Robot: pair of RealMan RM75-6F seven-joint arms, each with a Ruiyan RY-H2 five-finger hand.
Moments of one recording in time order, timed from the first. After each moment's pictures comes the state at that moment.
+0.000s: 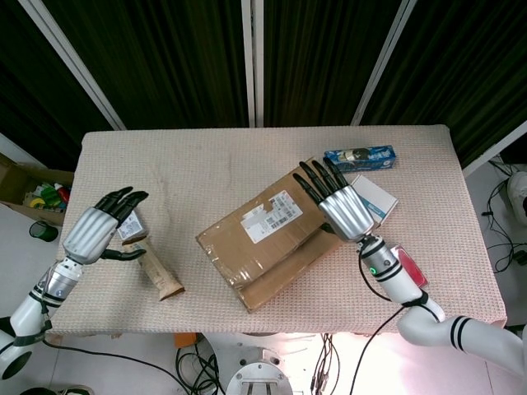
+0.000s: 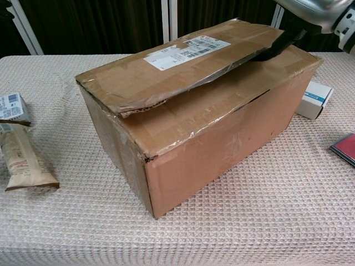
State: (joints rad) left arm -0.46 -1.20 0.00 -1.38 1.67 1.37 -0.27; right arm 0.69 -1.49 0.23 -1.42 -1.60 1.22 -0.31
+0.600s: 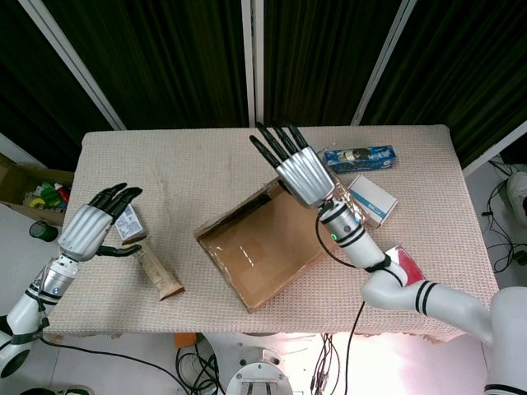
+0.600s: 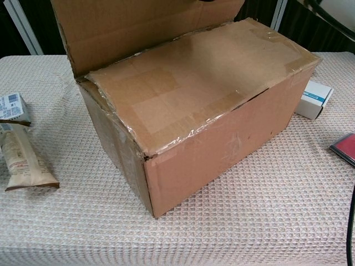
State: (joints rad) left arm -0.45 -1.20 -0.02 -1.36 1.65 1.37 -0.29; right arm 0.94 -1.57 0.41 -1.34 -1.46 1.08 -0.52
